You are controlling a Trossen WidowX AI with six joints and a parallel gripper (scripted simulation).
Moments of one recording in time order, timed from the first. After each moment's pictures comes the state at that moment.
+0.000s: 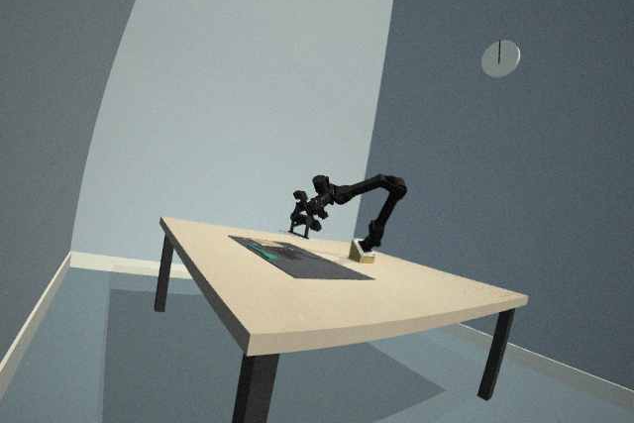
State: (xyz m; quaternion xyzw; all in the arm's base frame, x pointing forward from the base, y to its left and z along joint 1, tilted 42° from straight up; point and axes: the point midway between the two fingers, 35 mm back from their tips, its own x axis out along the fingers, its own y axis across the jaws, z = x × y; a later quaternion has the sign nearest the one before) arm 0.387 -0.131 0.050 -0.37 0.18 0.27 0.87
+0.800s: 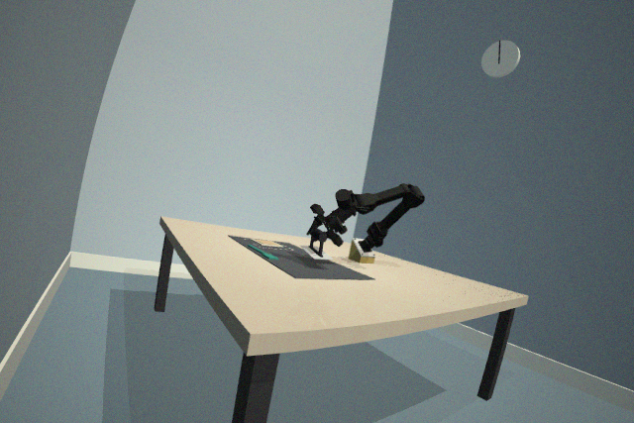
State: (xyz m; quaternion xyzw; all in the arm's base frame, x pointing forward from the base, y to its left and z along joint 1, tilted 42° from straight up) arm 0.382 -0.021 0.093 -0.31 0.32 0.23 0.86
